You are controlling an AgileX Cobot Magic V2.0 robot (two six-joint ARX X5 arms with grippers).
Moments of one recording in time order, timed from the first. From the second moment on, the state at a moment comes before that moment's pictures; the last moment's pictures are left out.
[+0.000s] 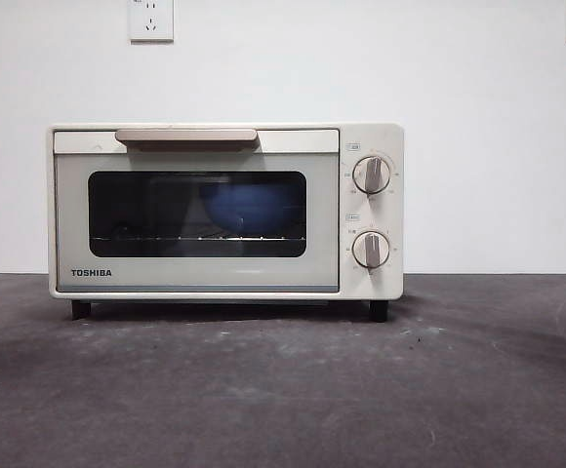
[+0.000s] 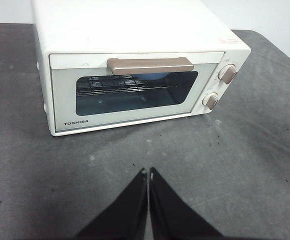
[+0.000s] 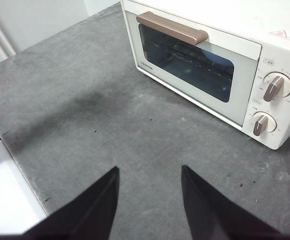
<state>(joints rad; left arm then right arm) -0.11 0.50 0.92 -0.86 0.37 -0.07 0.74 0.64 0.86 -0.64 -0.15 0.13</state>
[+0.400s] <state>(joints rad) -0.11 0.50 0.92 -0.86 0.37 -0.07 0.74 0.64 0.86 -0.64 -0.15 0.13</state>
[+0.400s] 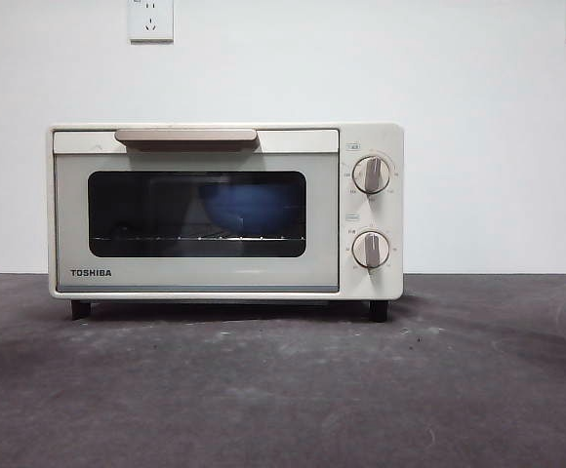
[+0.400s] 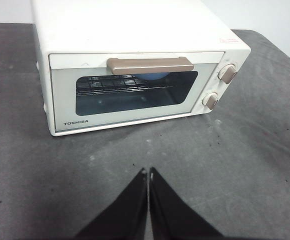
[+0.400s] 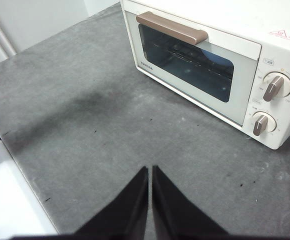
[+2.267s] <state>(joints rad) 0.05 0.01 0.06 -0.11 0.15 0.12 0.74 0.64 0.86 -0.64 -0.15 0.13</state>
